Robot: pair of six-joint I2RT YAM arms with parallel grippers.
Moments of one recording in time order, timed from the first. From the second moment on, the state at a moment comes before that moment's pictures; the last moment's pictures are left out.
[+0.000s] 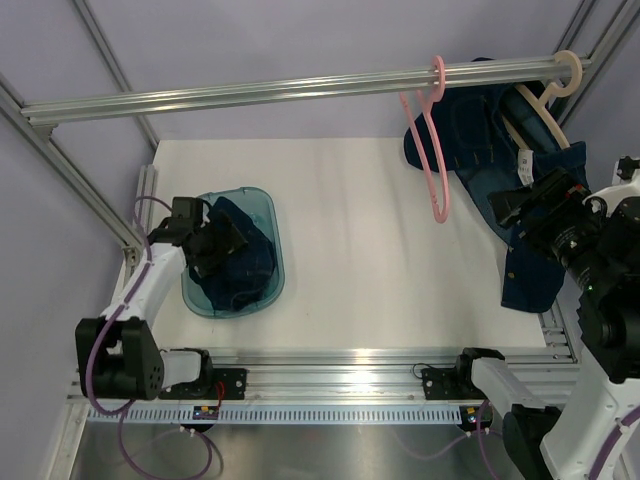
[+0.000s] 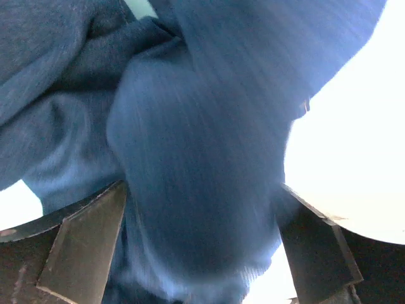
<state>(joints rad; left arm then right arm) -0.03 1.32 0.88 -0.63 0.17 -0.69 -0.08 0.95 1.96 -1.30 -0.16 0.58</state>
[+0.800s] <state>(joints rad) -0.65 0.93 1.10 -0.66 0.04 -0.74 -0.08 1.08 1.82 -0.98 0.27 0.30</state>
